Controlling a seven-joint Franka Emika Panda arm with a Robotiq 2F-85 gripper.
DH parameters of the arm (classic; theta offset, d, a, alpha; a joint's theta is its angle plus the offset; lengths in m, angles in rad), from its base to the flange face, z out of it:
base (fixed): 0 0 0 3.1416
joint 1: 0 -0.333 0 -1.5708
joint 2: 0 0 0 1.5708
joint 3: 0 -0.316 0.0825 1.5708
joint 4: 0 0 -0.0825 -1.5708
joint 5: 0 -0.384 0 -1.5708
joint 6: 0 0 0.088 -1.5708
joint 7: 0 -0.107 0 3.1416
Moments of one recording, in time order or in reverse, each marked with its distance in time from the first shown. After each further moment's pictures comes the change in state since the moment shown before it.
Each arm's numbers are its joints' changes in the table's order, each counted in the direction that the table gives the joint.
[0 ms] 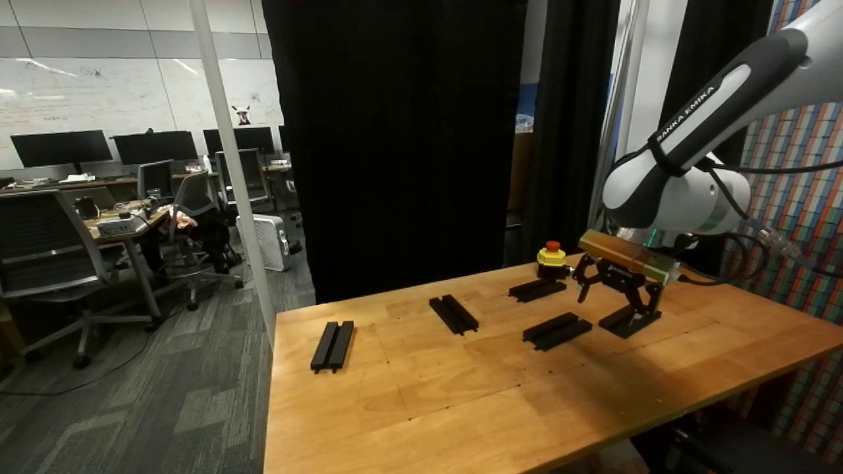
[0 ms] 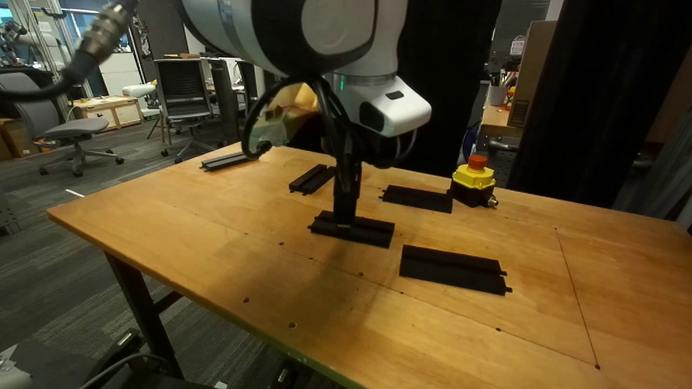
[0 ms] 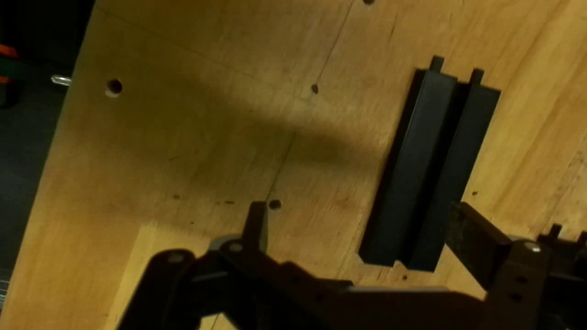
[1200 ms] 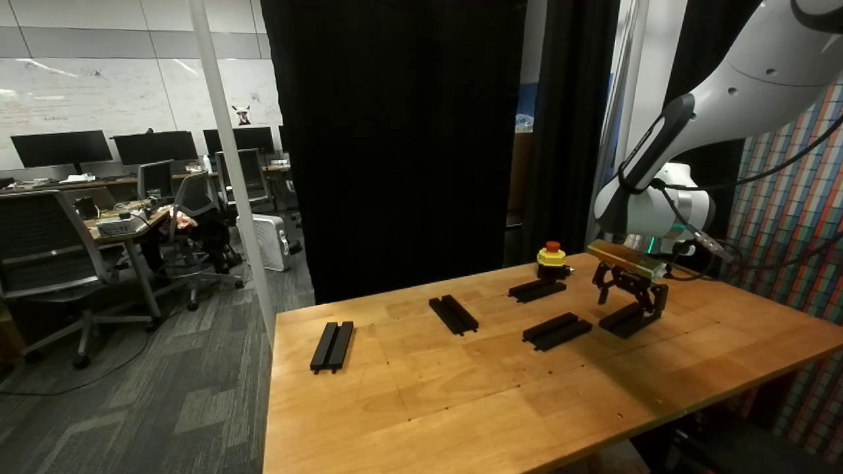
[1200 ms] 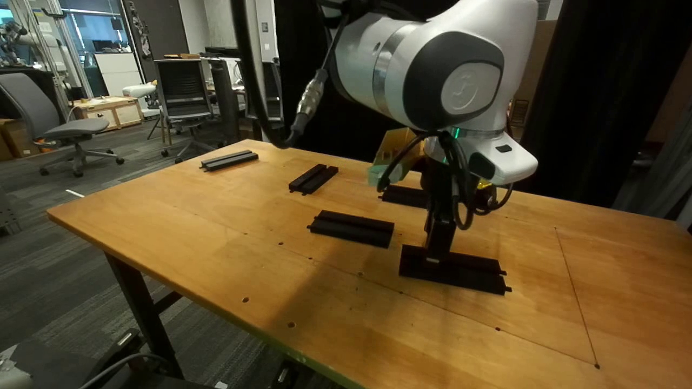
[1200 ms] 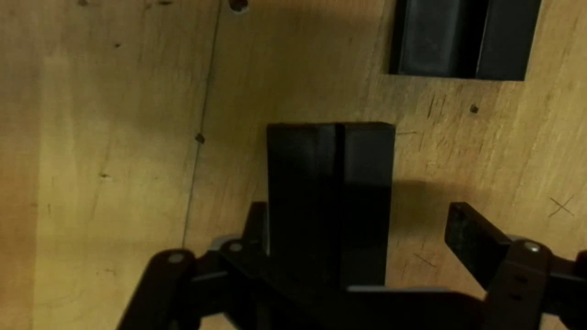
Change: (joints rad) arm 0.023 -0.425 0.182 -0.343 -0.051 -0.040 0.050
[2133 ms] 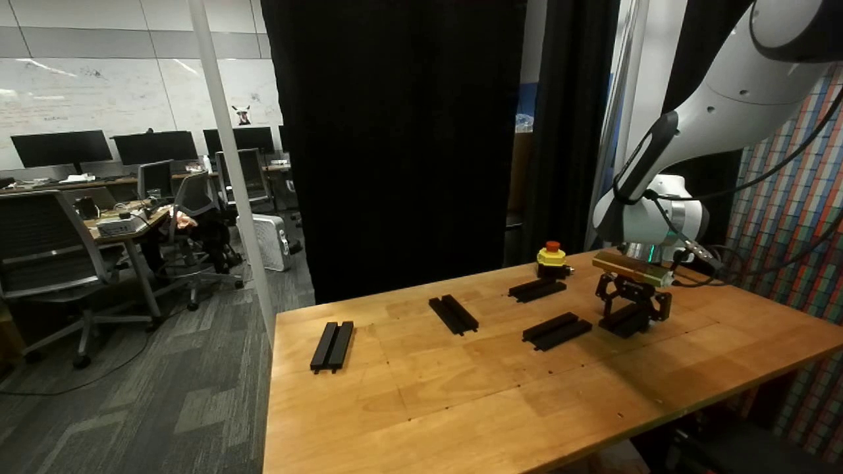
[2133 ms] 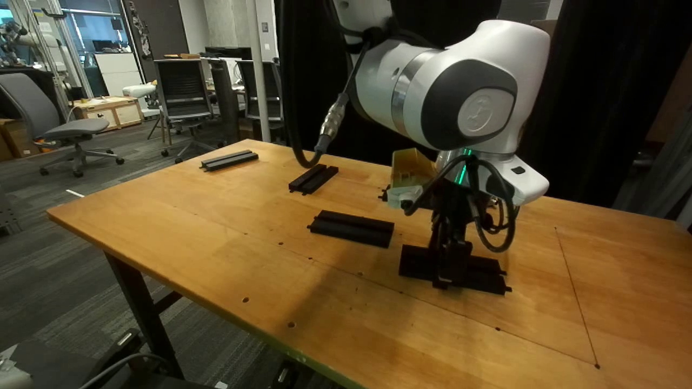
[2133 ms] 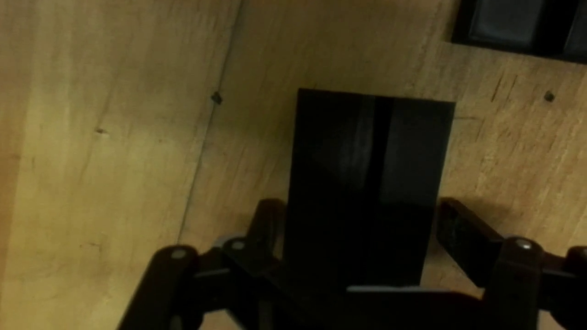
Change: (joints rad) arm 0.014 -0.101 0.014 -0.066 -0.012 -0.037 0.122
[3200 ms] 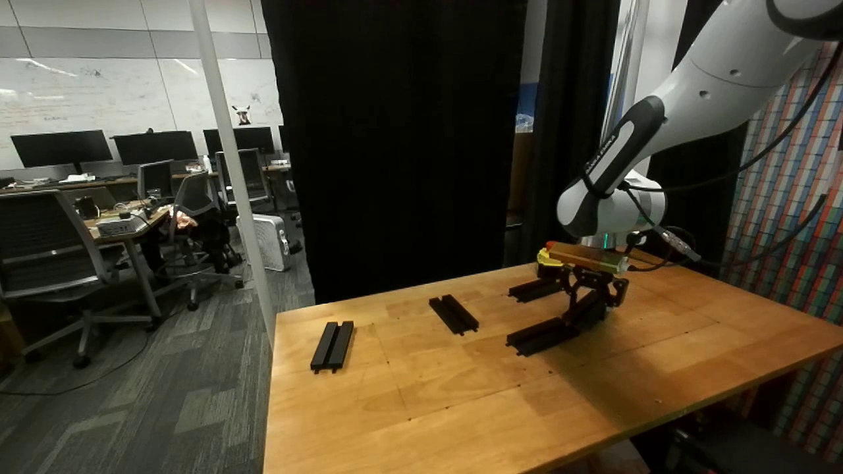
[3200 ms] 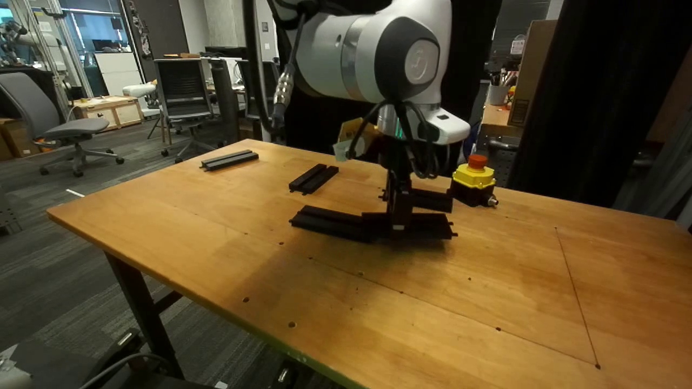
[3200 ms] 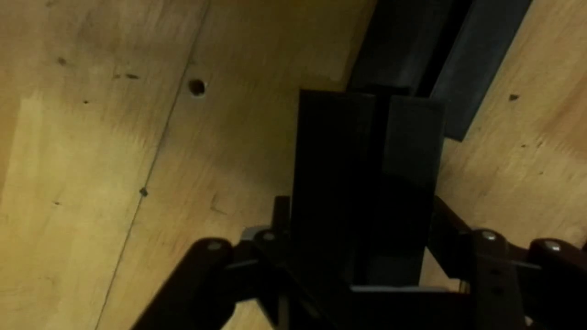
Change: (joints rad) arm -0.193 0.082 -0.002 -0.009 0.205 -0.059 -0.247
